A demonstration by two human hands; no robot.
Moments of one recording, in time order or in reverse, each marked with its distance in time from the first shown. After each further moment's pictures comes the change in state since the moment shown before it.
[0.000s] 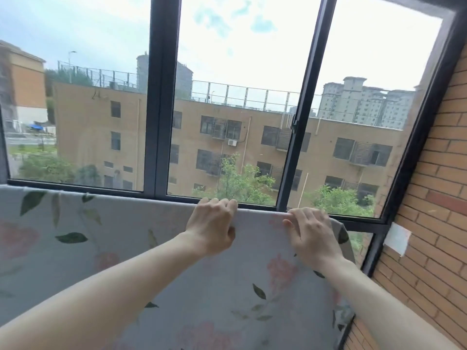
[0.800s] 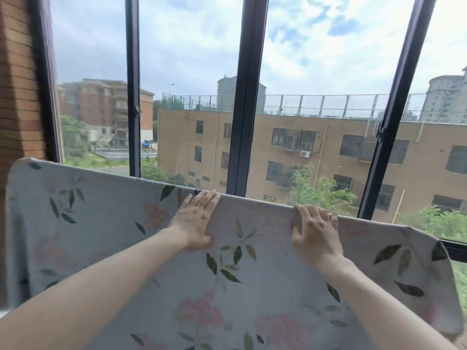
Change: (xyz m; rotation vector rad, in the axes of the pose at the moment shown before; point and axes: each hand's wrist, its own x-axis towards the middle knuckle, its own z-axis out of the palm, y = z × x) left_hand -0.154 -0.143 -0.081 0.151 -0.337 -0.344; right_hand -0.009 -0.151 0.030 0.144 -0.052 -0.159
